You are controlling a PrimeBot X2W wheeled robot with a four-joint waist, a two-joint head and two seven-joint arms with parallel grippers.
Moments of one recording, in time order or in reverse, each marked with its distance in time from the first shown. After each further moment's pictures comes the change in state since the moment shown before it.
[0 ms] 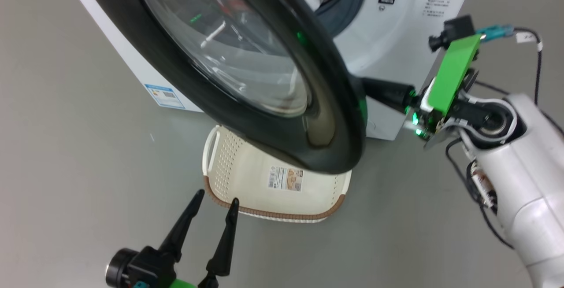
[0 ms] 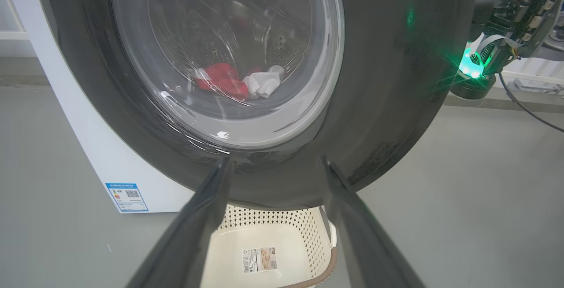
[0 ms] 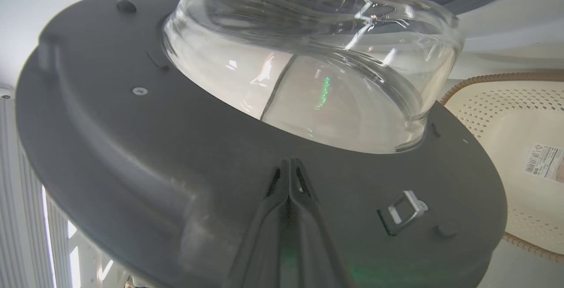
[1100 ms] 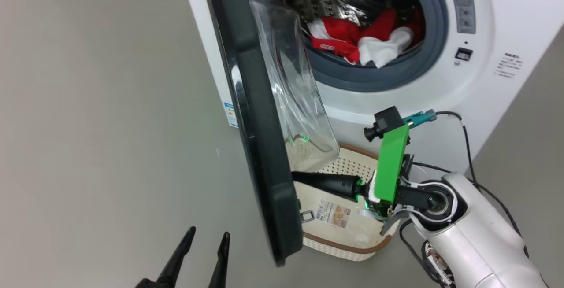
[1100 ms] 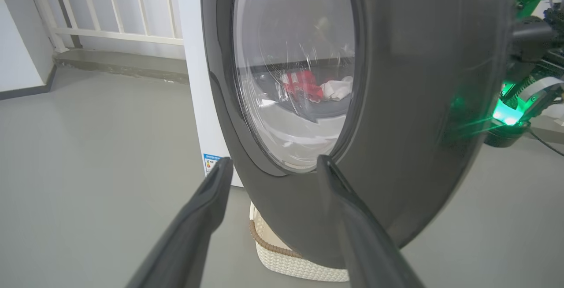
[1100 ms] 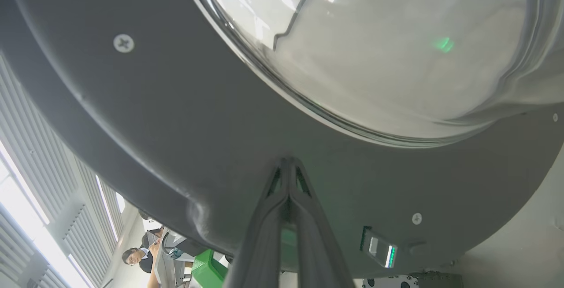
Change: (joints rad) left arm 0.127 0.003 0.004 0.001 -0.001 0.058 0.000; right arm 0.265 0.102 0.075 -0.146 -0.047 0.000 0.034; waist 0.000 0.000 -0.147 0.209
